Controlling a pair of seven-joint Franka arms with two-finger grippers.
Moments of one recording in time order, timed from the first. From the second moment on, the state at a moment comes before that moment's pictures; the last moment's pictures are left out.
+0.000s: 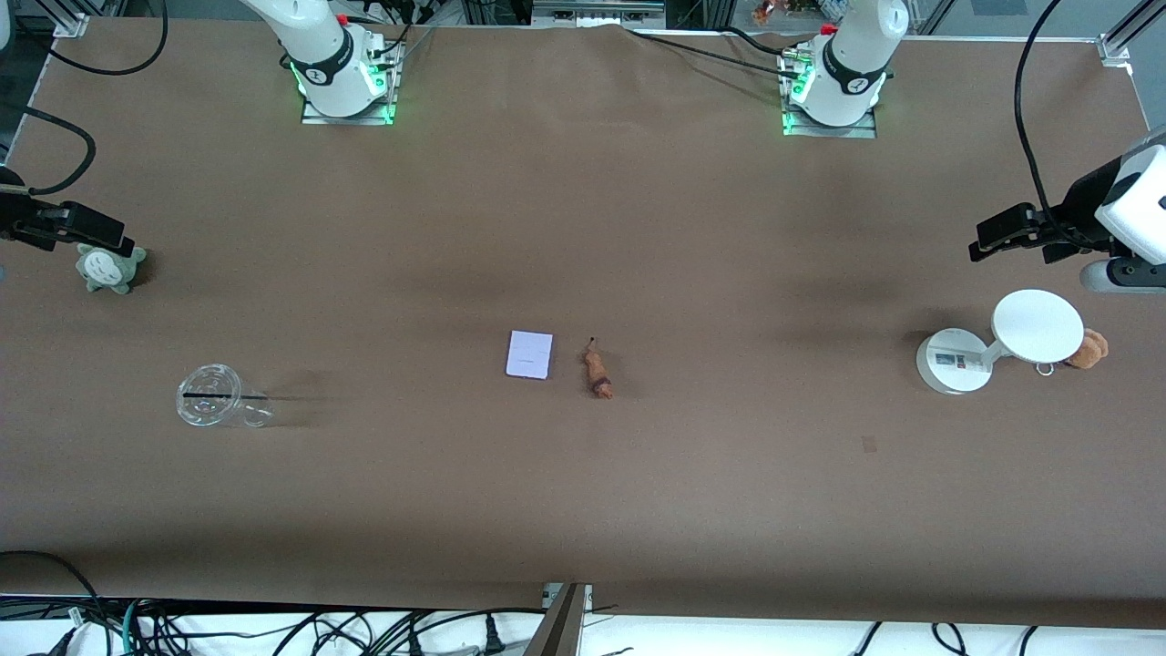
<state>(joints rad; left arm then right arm) 0.05 0.10 -0.04 -1.53 -0.08 1.55 -0.03 0.10 0.14 -0.19 -1.49 0.02 1.55 -0.01</state>
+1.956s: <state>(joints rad) -0.35 0.53 -0.06 -1.30 -0.09 1.74 -0.59 0.18 0.19 -0.18 -1.49 0.02 1.56 -0.02</state>
